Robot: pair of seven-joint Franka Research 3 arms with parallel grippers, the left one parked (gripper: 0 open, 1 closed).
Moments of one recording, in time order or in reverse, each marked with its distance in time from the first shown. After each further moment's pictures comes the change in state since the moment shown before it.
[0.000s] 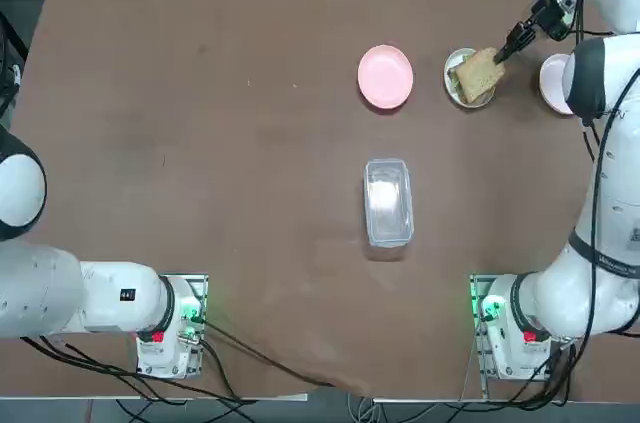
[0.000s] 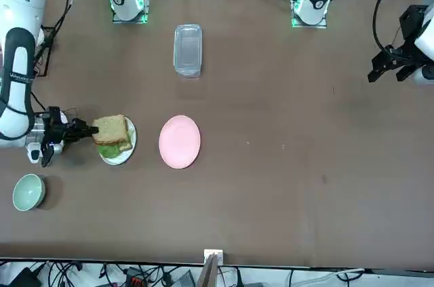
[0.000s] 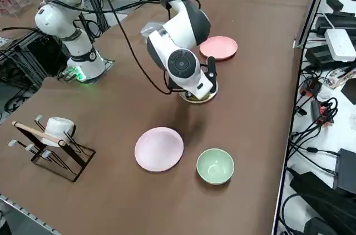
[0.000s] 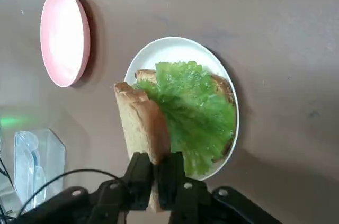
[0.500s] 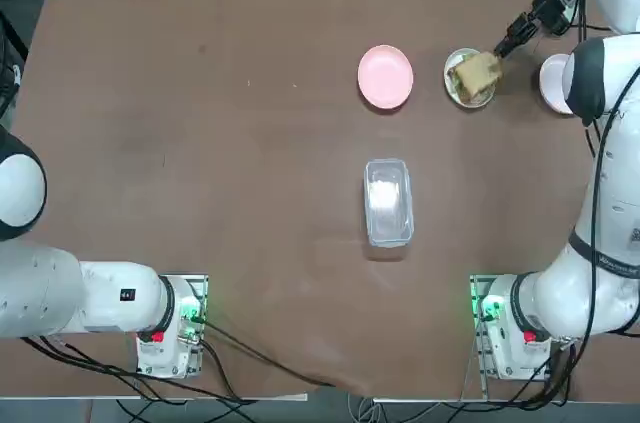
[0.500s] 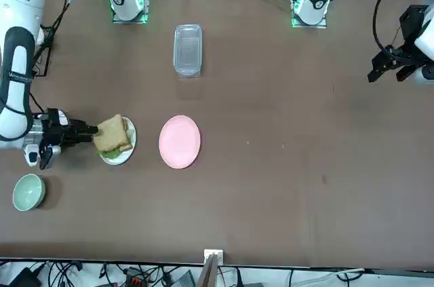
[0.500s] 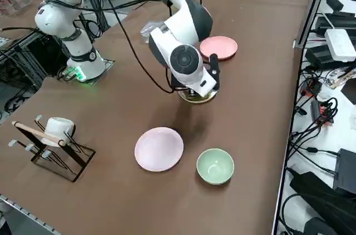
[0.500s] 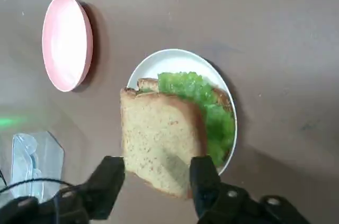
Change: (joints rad) arm 0.000 0.001 0.000 0.035 0.001 0.000 0.000
